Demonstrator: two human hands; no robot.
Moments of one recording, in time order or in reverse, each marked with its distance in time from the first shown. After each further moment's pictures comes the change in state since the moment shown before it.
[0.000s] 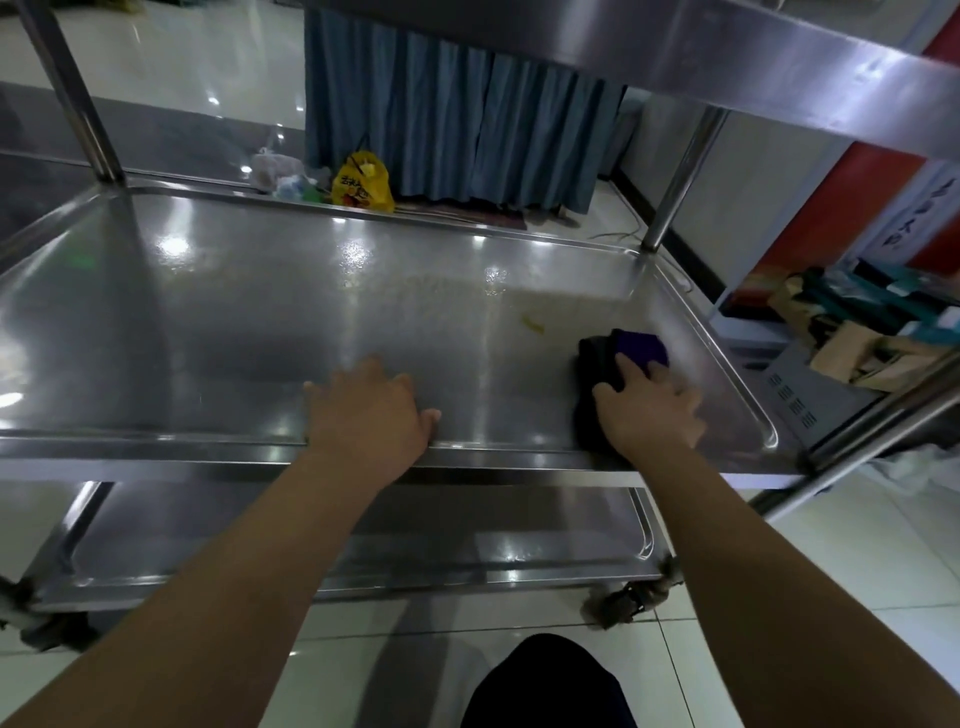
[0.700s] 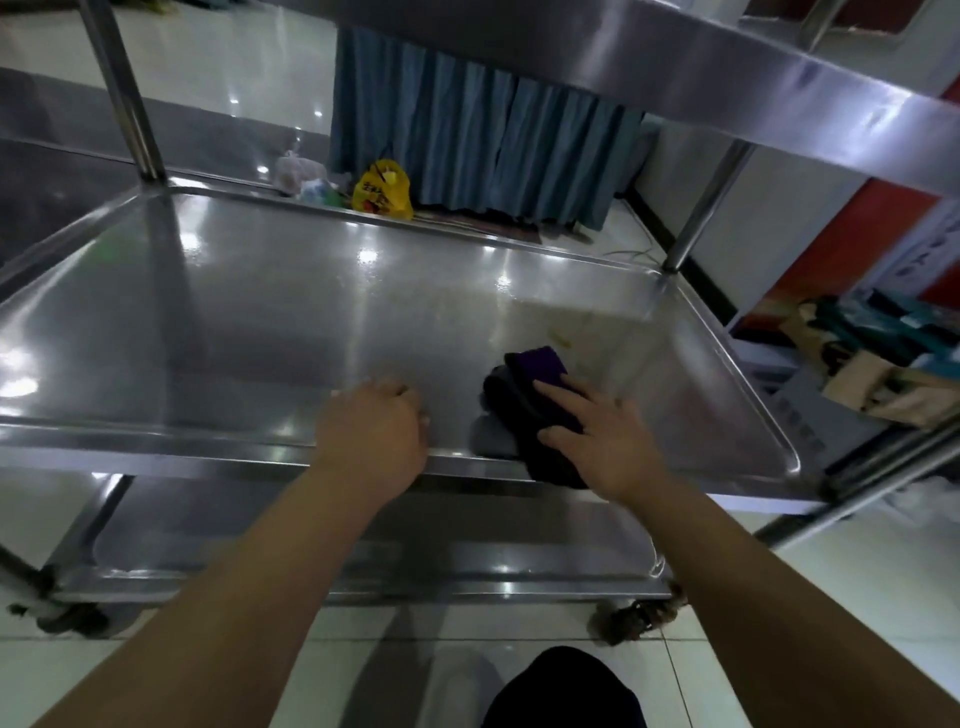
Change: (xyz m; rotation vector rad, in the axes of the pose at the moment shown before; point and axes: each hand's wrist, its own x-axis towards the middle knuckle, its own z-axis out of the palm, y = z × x) left_hand -0.012 -0.031 0.010 -0.169 0.101 0.082; right_hand -0.035 -0.036 0.015 0.053 -0.103 -0.566
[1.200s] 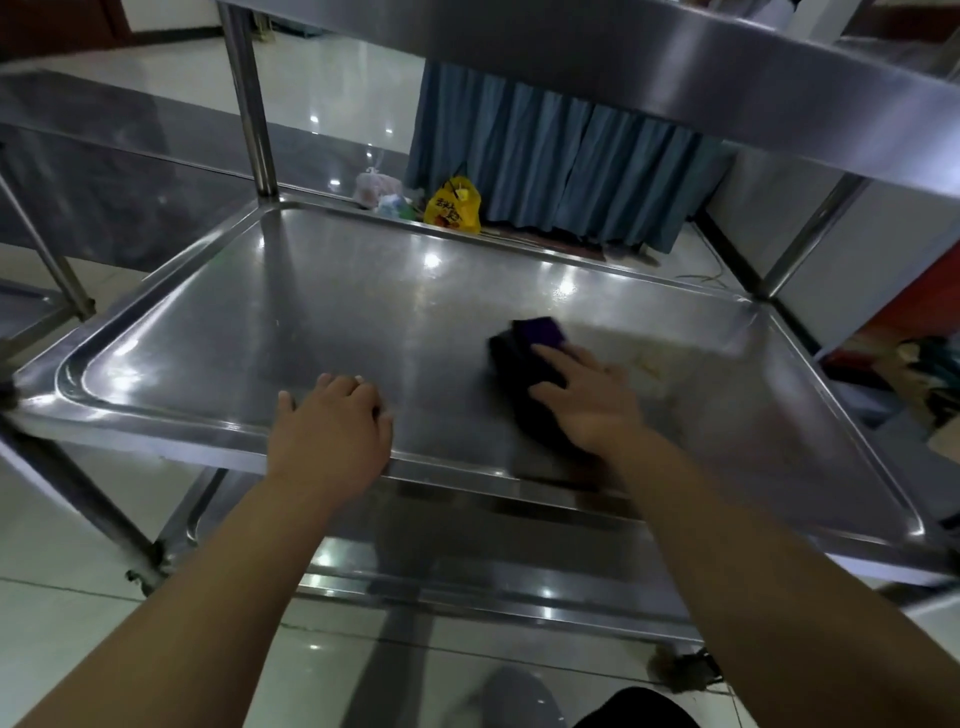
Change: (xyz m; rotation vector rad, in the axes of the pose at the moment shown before) left_hand -0.029 -0.105 -0.020 0.020 0.100 -0.231; right_hand 0.083 -0.090 0.026 -0.048 -0.030 -0.030
